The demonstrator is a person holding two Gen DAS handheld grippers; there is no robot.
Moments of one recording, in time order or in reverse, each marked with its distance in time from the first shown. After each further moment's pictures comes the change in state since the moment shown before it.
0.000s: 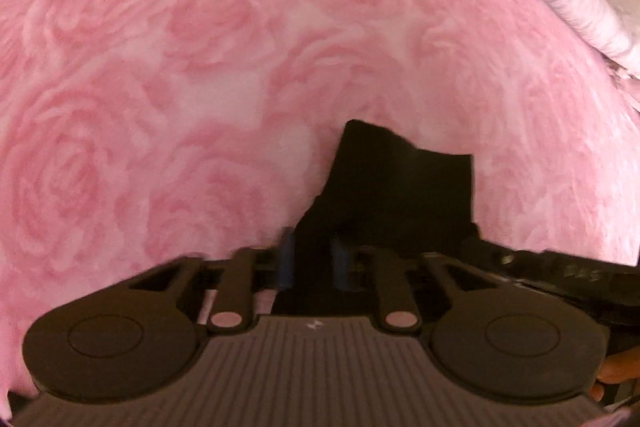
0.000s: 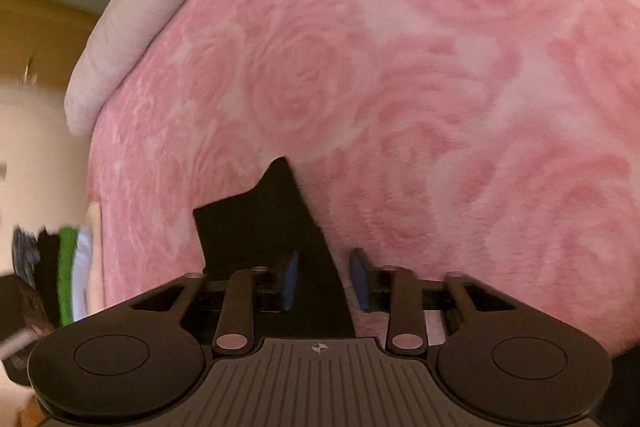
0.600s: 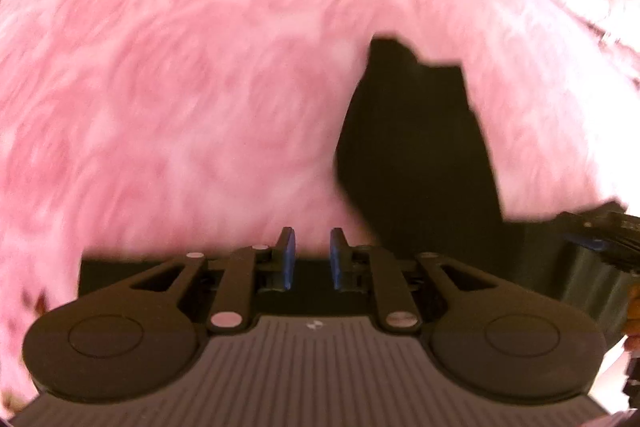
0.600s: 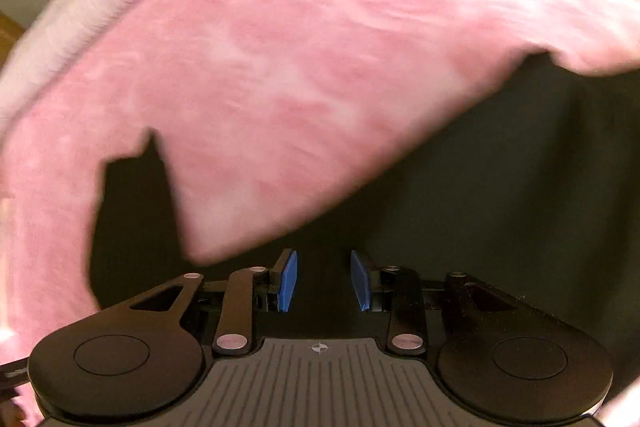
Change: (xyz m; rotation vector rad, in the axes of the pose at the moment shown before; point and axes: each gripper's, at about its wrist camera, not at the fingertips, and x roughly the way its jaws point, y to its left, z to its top) left arm -0.083 0.025 -0.083 0.027 -0.020 0.057; right arm -0.126 -0.031 -0.085 0.027 -0.168 -0.319
